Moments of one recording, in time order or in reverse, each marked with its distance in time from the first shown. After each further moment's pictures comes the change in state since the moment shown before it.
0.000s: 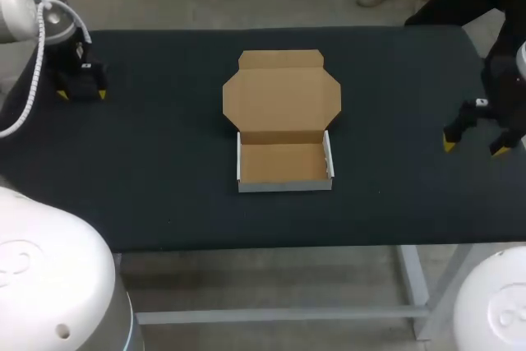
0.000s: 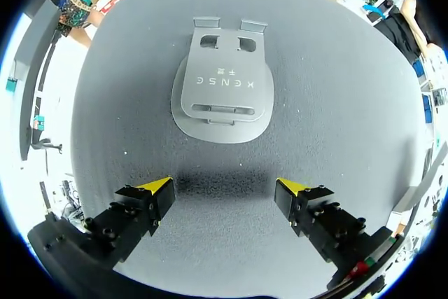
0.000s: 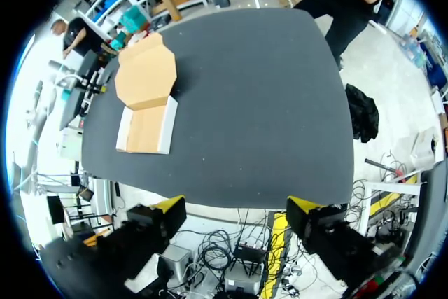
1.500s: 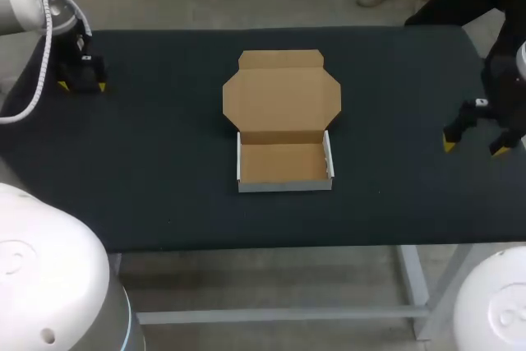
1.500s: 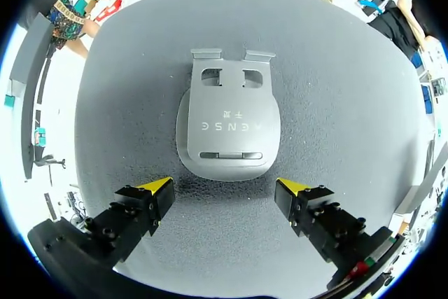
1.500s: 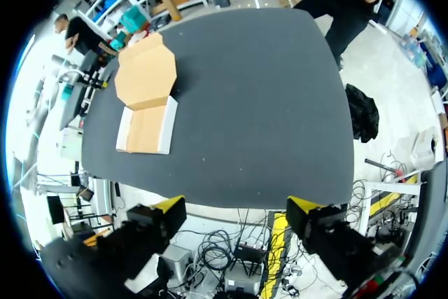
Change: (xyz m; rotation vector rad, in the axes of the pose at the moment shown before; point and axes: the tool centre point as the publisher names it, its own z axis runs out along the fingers) left arm -0.007 -0.030 0.001 0.002 -0.008 0.050; right arm 0.000 0.000 0.000 0.000 0.000 0.000
